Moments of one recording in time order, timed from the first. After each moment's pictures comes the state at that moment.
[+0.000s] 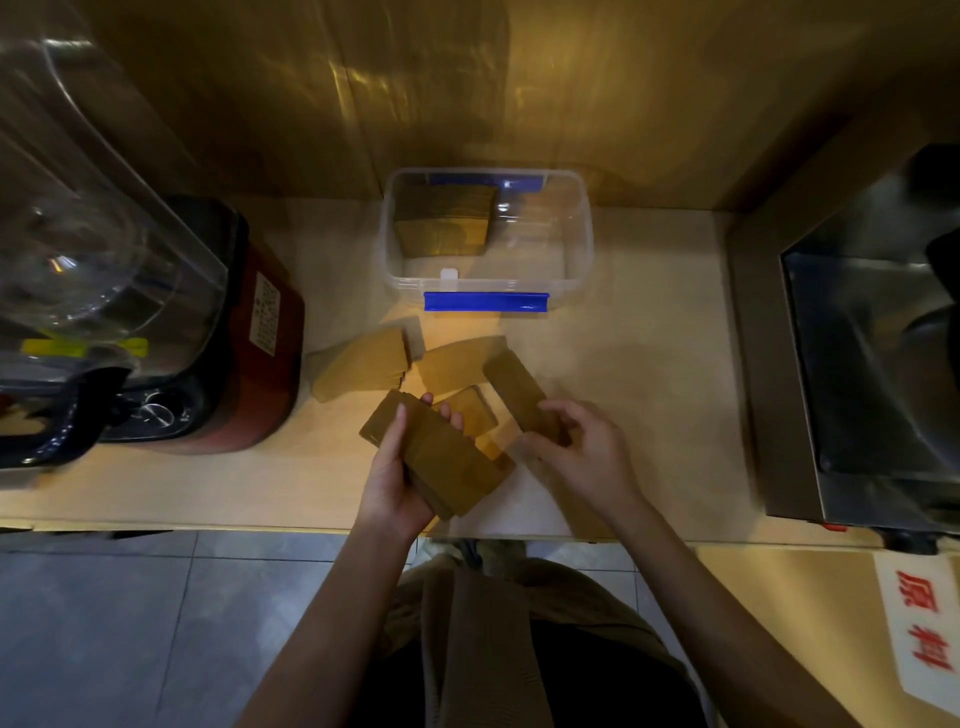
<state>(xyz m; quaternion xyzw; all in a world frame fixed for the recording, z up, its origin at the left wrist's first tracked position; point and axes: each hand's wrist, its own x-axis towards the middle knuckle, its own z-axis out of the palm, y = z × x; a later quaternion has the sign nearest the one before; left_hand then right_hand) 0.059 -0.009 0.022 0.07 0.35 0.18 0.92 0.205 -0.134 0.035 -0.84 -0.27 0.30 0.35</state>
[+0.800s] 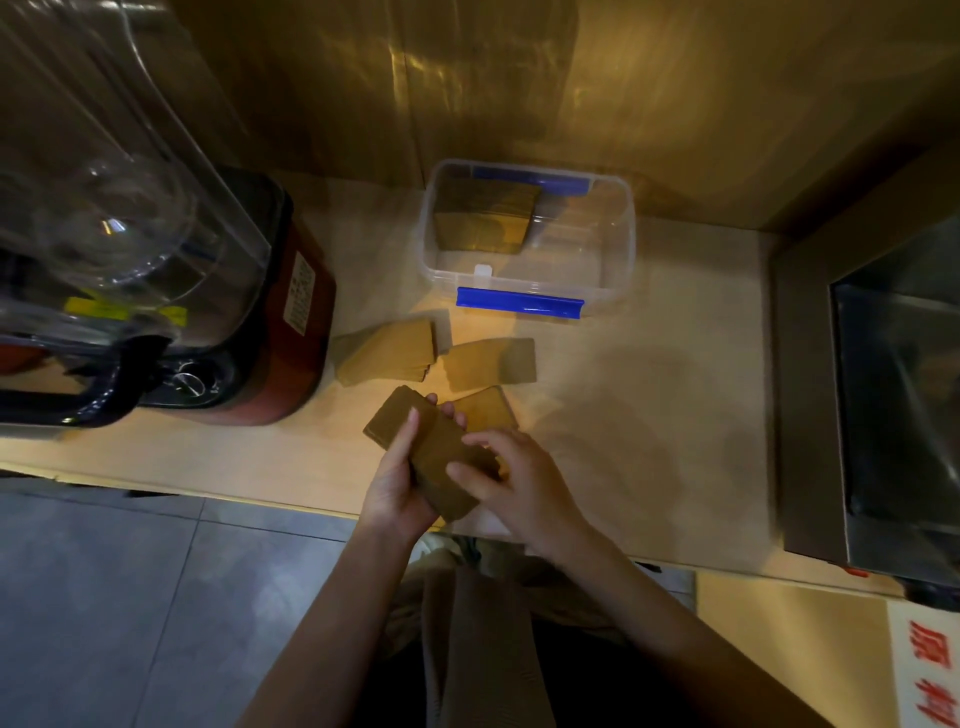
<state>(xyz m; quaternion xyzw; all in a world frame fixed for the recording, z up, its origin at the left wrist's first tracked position) 0.047 -0.008 0.024 0.07 0.33 0.22 0.91 0.149 -0.096 0.057 -0.76 -0.39 0.42 0.32</state>
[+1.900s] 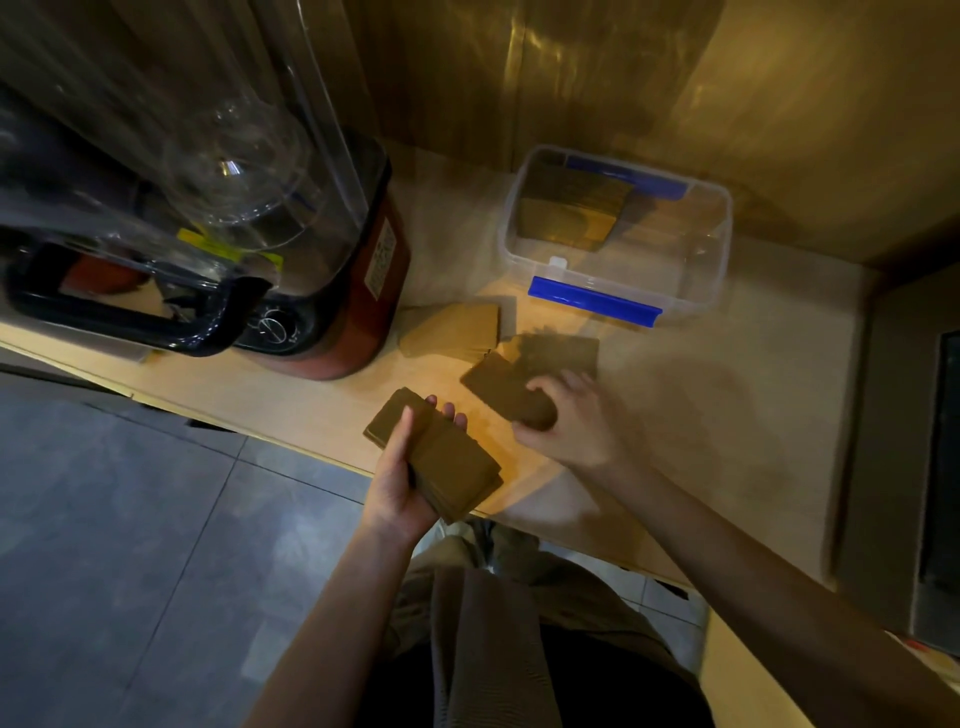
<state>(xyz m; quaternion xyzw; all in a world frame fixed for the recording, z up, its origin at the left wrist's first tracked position) 0.001 -0.004 0.021 0.02 0.37 0.29 0.88 0.192 -0.049 0.015 -0.77 -0.54 0.31 0.12</state>
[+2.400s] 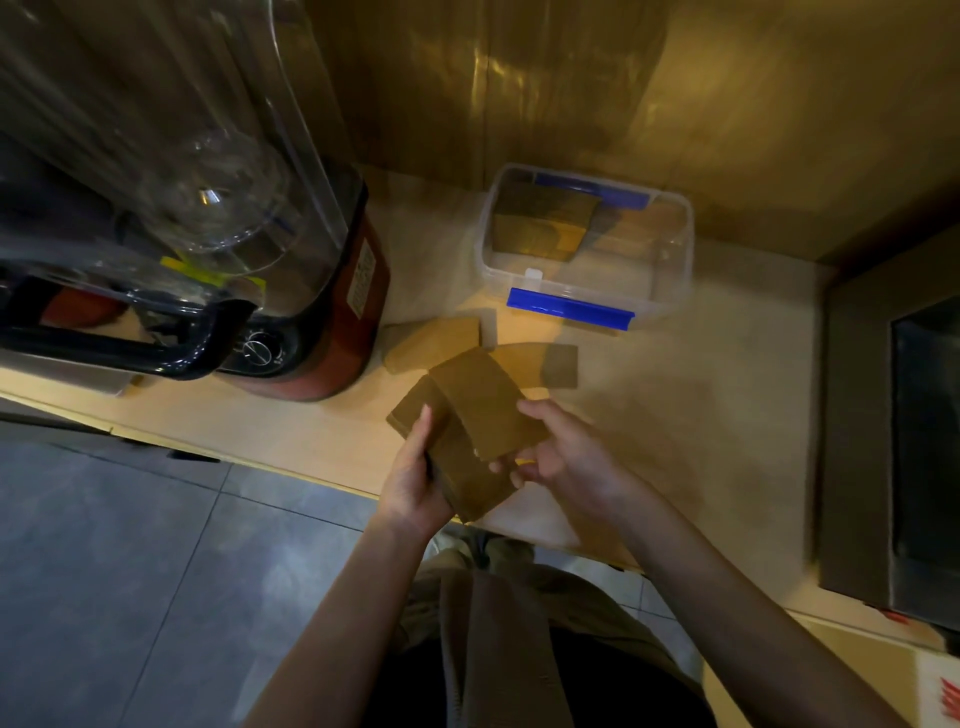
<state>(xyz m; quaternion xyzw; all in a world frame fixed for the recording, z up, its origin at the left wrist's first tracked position) 0.024 -0.005 0.037 0.09 0.36 0.21 0.91 0.162 -0.065 0.071 -0.56 -0.09 0.68 0.46</state>
